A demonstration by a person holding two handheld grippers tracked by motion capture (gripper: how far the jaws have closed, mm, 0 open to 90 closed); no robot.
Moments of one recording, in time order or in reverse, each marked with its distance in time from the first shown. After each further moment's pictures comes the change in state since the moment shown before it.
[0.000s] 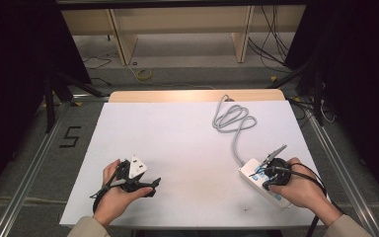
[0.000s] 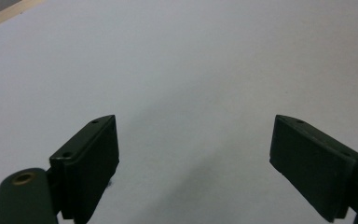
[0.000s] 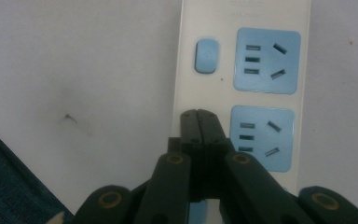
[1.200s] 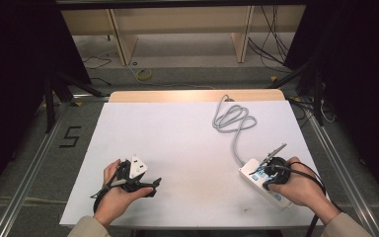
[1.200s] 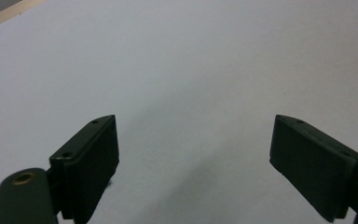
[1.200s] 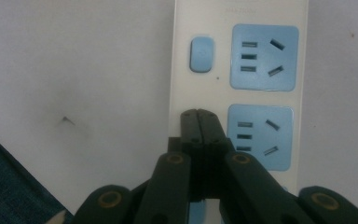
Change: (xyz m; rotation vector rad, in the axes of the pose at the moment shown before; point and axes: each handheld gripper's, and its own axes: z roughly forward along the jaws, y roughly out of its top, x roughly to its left) left arm -0.001 0.001 0.000 0.004 -0.002 0.005; right arm -0.003 0.002 0.002 0.016 0.011 0.027
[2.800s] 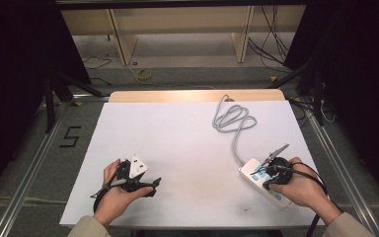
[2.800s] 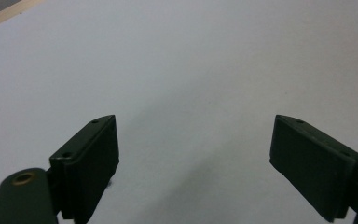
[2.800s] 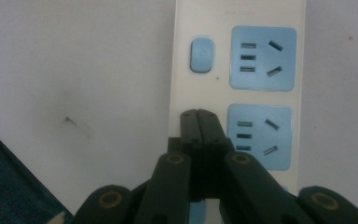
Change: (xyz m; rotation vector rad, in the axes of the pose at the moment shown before) left arm 0.001 0.000 0.001 0.000 0.001 -0.003; right arm -0.001 -0.003 -0.002 -0.027 0.009 -0.001
